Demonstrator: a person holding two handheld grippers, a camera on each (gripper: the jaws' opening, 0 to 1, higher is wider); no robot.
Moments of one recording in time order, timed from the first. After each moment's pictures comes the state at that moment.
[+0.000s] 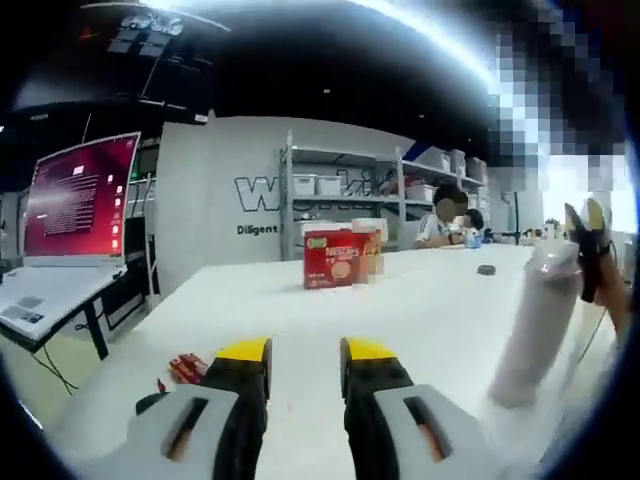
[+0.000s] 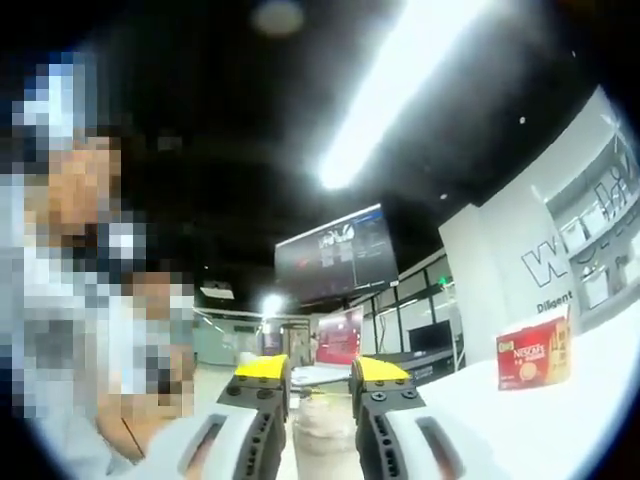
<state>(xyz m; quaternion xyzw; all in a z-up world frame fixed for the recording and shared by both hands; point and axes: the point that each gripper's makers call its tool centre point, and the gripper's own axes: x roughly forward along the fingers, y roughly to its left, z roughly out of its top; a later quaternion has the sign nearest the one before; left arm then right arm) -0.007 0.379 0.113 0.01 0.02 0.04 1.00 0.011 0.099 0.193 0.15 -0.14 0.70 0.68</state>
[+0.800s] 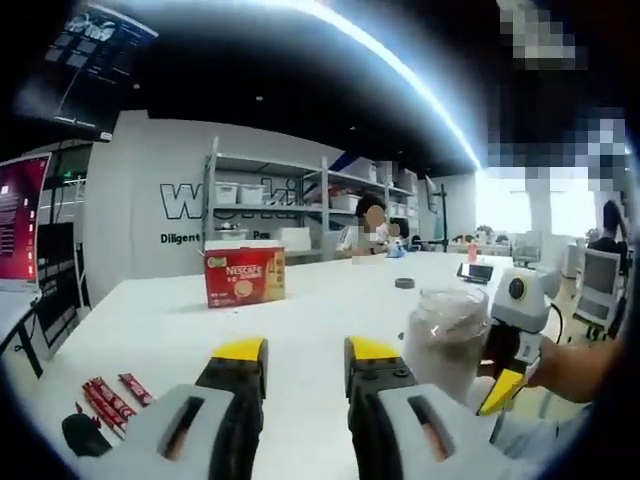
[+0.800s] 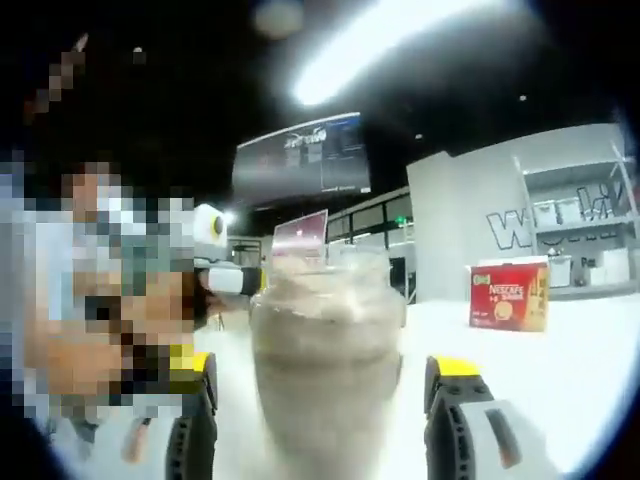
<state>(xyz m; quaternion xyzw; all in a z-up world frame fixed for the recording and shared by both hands) 0.029 0.299 0.133 0.01 0.02 -0.10 0.99 0.012 0.195 0.087 0.03 -0.03 0.64 0.77</state>
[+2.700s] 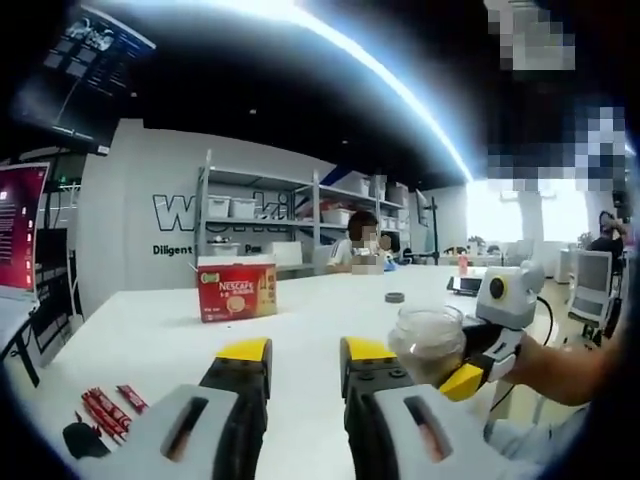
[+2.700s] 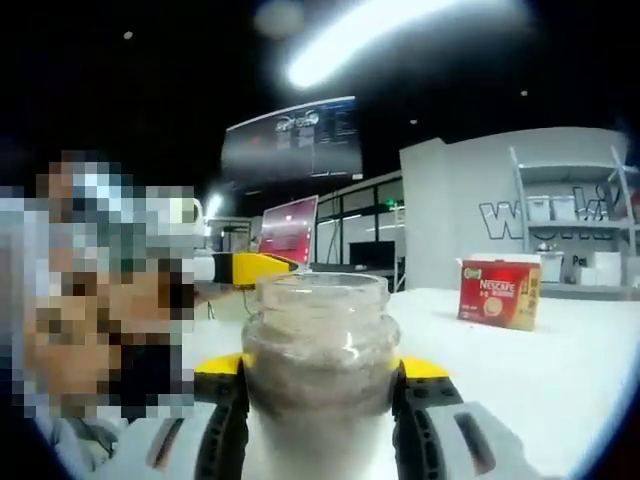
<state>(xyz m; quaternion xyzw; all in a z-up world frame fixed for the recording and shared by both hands) 0.014 0.290 0.156 0.01 -0.01 -0.12 0.99 0.014 0.192 0.097 -0.01 0.00 0.62 0.78</state>
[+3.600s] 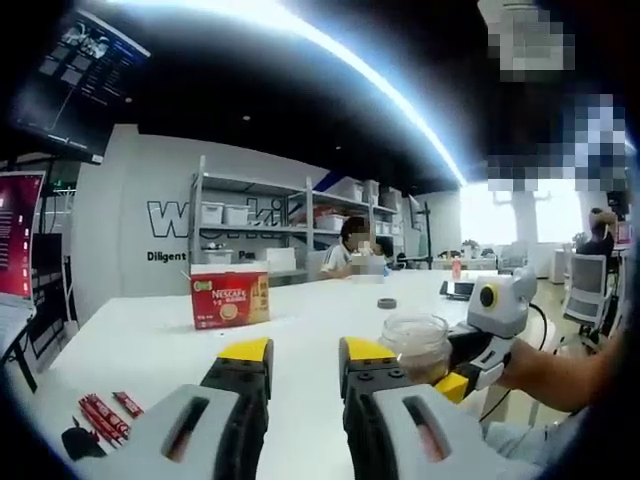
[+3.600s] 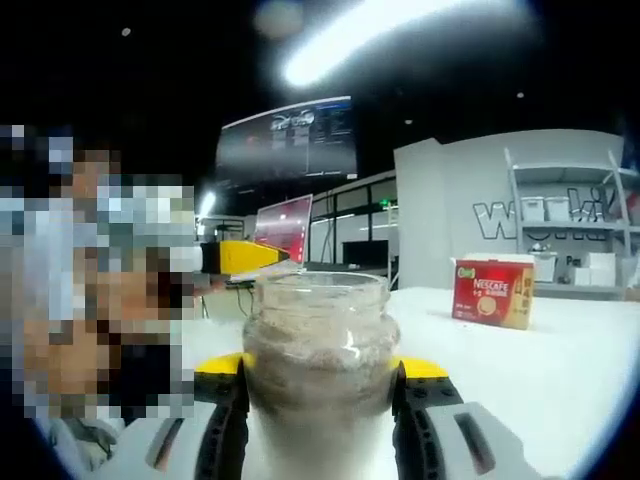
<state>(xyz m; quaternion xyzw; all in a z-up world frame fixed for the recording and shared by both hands) 0.008 0.279 0.164 0.01 -0.02 -0.14 0.99 0.027 0.190 0.098 -0.02 0.00 0.61 0.79</state>
